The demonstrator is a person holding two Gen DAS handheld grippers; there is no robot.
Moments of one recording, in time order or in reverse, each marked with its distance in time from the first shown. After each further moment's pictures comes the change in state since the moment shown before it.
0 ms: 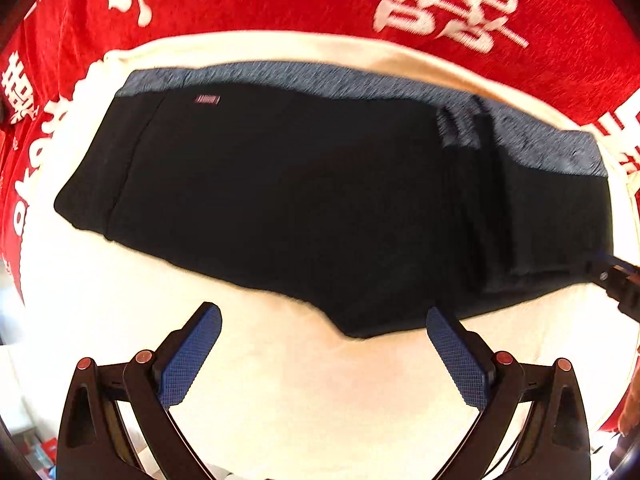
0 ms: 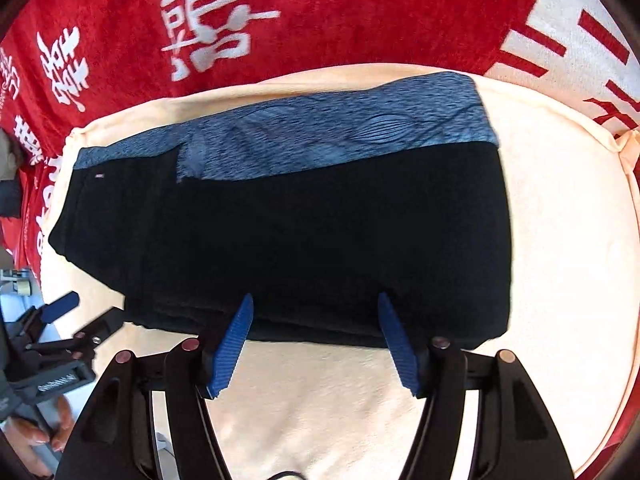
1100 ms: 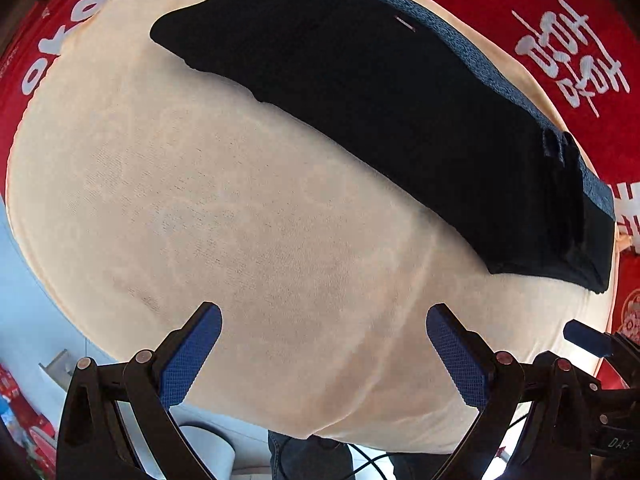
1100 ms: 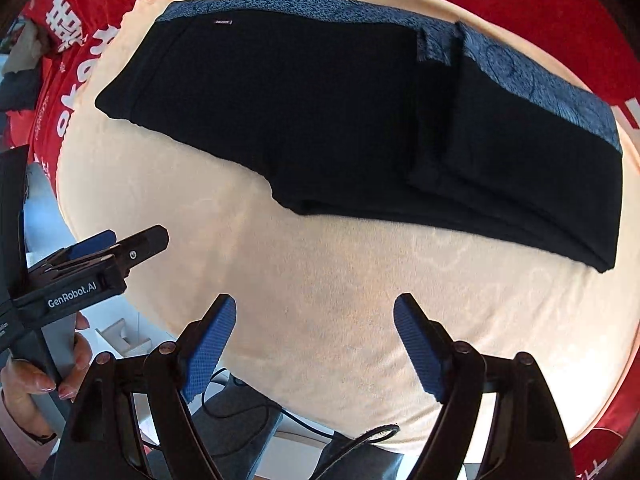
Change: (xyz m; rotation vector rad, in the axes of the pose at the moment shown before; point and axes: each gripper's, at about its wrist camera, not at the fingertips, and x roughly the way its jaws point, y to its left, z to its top) left arm 0.022 0.146 -0.079 -0.287 0.108 -0.146; right arm 0.027 0.172 -0.046 -0.235 0.253 -0.019
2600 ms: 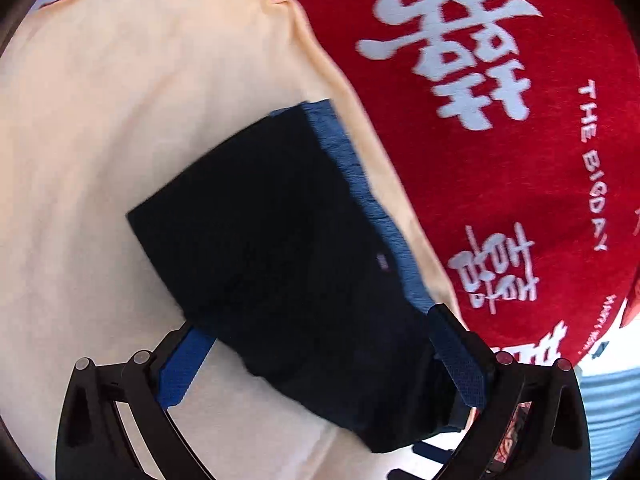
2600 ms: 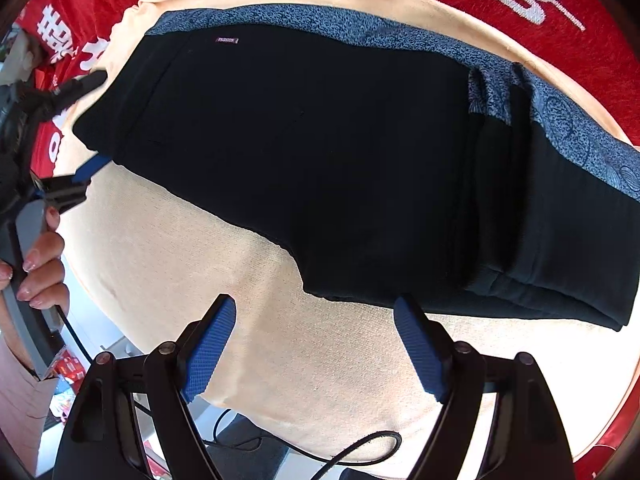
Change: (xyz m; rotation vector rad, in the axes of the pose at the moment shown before) left arm 0.001 0.078 0.138 -0.243 -0.273 -0.567; right arm 0.023 0.021 0.043 0.024 -0.016 0.012
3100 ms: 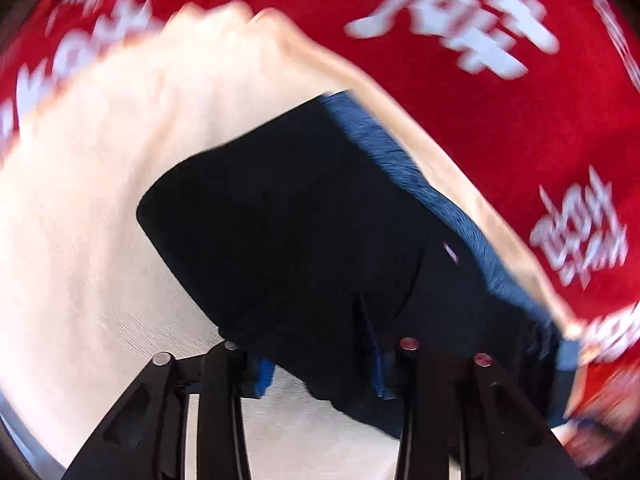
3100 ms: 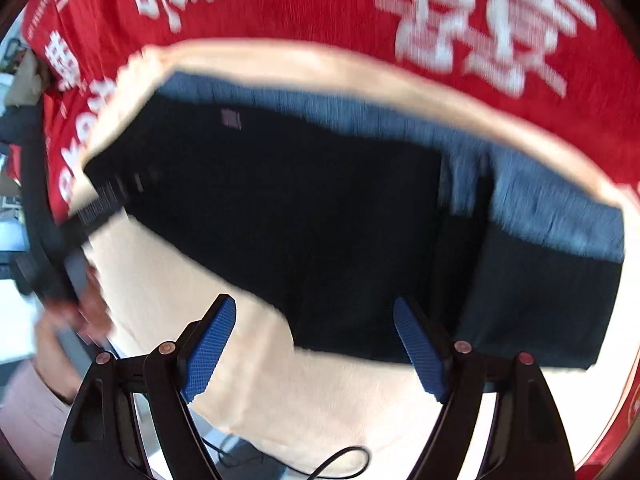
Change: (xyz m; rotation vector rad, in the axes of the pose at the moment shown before) left arm 0.012 -0.034 -0.008 0.310 -0.049 0.413; right arm -0.055 -0.012 0.043 -0.005 -0.130 0.022
